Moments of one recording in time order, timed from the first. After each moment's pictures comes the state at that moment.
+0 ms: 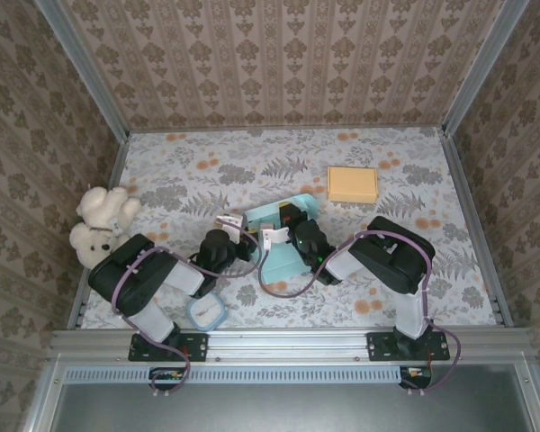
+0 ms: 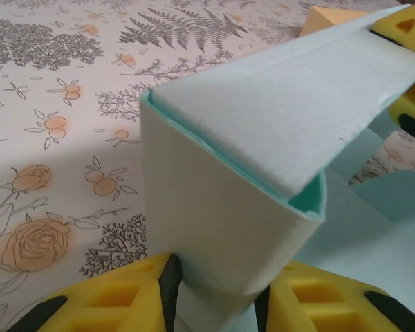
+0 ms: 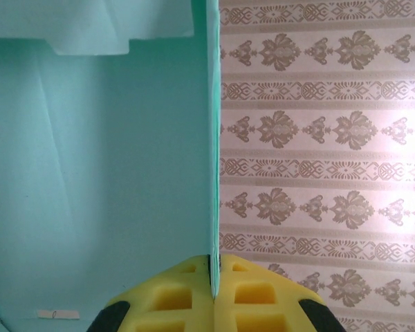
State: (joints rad) left arm -0.68 1.64 0.30 0.97 -0.06 -0.27; right arm 0.80 1.95 0.68 1.13 0.46 -1.49
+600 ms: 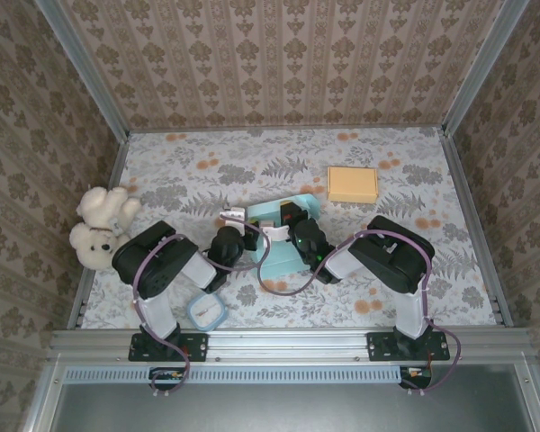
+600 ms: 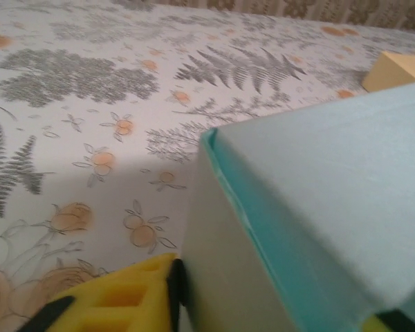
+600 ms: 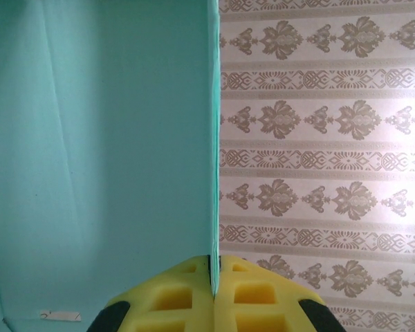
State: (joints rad) left arm -0.73 1.80 0.39 1.08 -0.31 -0.32; right arm 0.80 1.95 0.69 1.12 0.48 -1.47
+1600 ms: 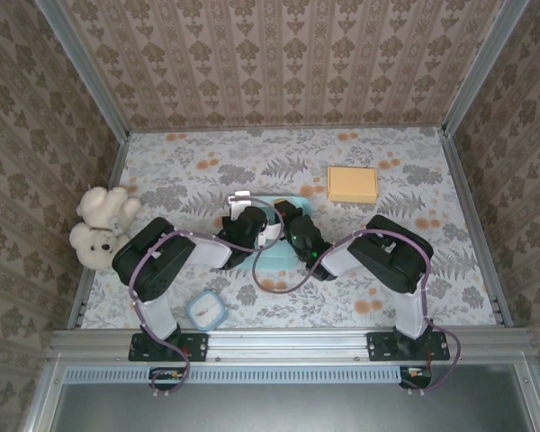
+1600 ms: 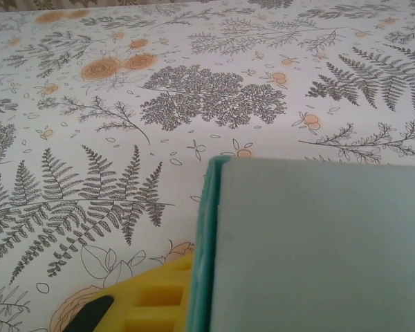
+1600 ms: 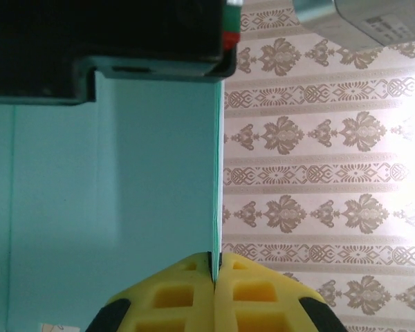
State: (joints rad) left arm -0.77 1.79 0.71 0.48 -0.75 -0.38; right arm 0.80 1.96 0.75 1.07 0.44 -1.41
